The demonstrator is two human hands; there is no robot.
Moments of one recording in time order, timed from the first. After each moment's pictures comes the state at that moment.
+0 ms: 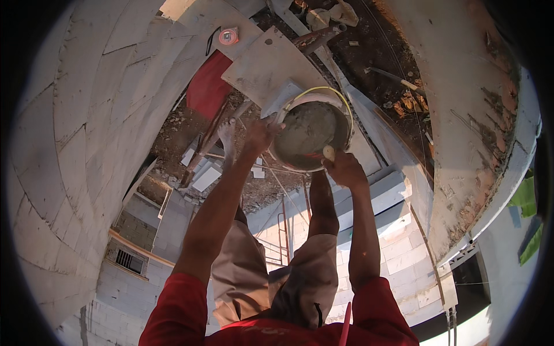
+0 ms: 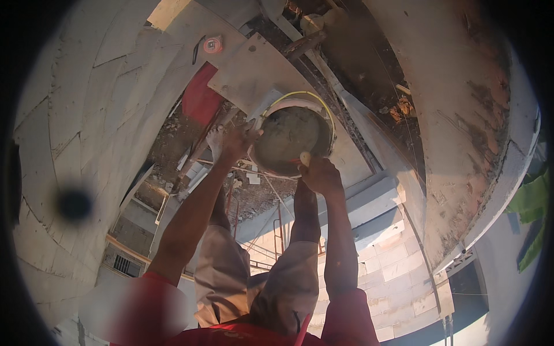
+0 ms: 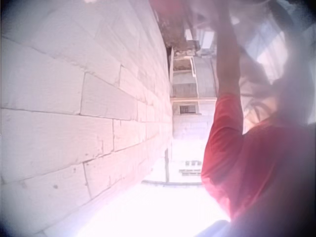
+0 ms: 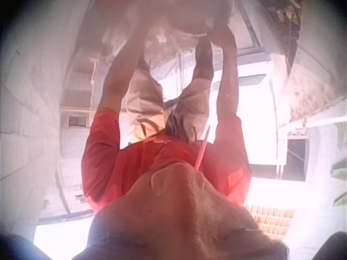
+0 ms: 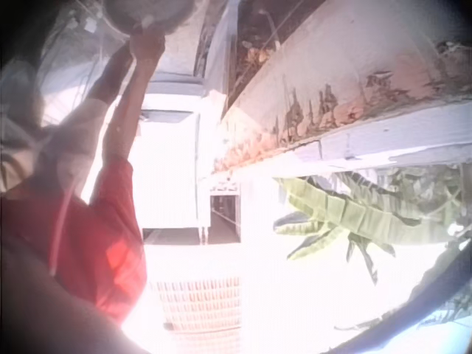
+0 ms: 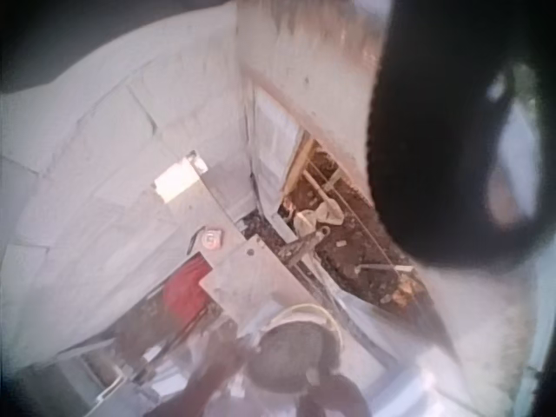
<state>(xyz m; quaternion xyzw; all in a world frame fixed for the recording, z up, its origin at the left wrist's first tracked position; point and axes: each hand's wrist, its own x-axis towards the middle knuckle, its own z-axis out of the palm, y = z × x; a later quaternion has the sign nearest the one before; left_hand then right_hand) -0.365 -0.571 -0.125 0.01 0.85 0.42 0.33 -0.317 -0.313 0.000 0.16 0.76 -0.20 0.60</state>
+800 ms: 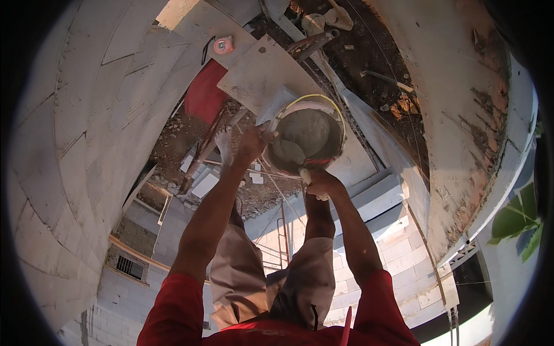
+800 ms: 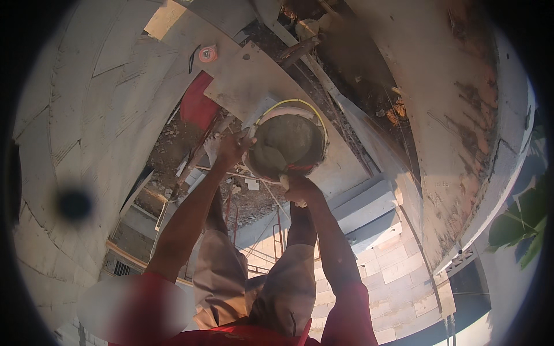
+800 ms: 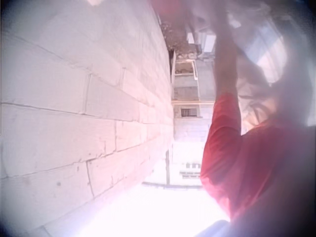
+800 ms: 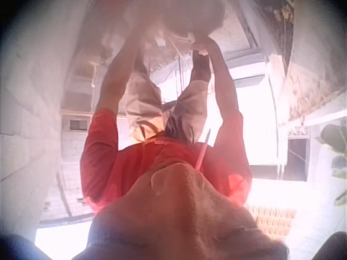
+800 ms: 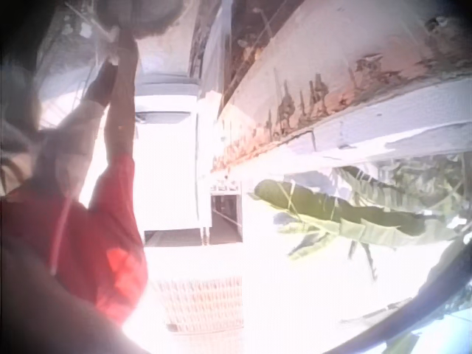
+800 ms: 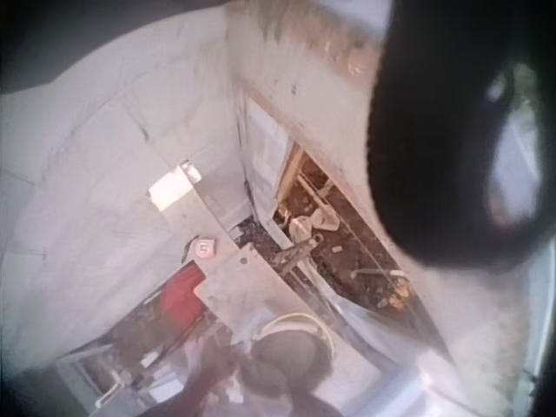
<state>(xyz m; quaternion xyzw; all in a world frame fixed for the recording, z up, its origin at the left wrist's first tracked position) -0.365 -0.572 -0.145 0.02 0.83 0.44 0.35 -0.255 -0.307 -0.048 0.09 0.71 -0.33 0.61</state>
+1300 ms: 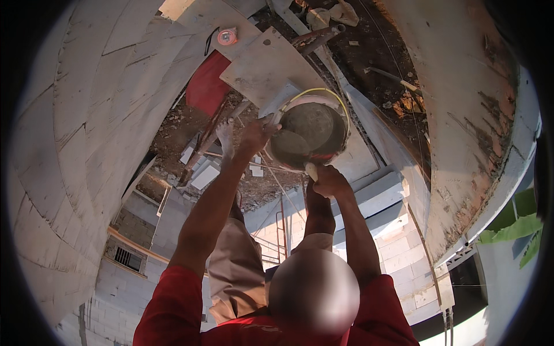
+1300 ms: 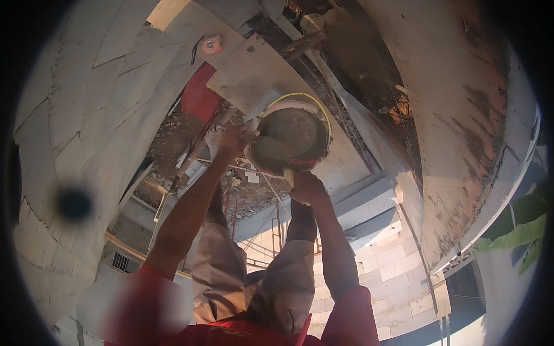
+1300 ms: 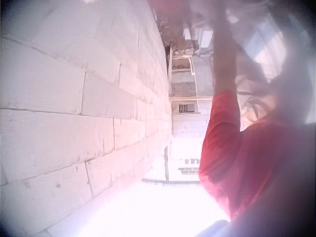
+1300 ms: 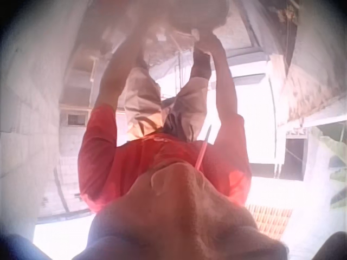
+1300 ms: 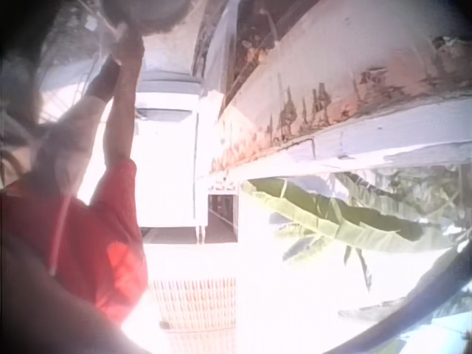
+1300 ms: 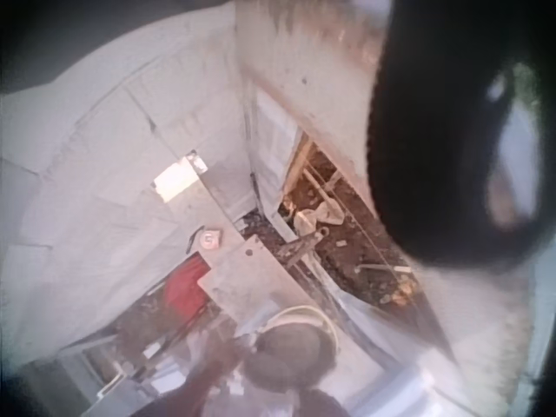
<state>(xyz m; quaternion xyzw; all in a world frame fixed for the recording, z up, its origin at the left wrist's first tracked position) -0.370 -0.568 -0.132 0.00 0.81 0.40 0.42 -0.281 -0.320 -0.007 0.09 0.74 -0.23 0.62</state>
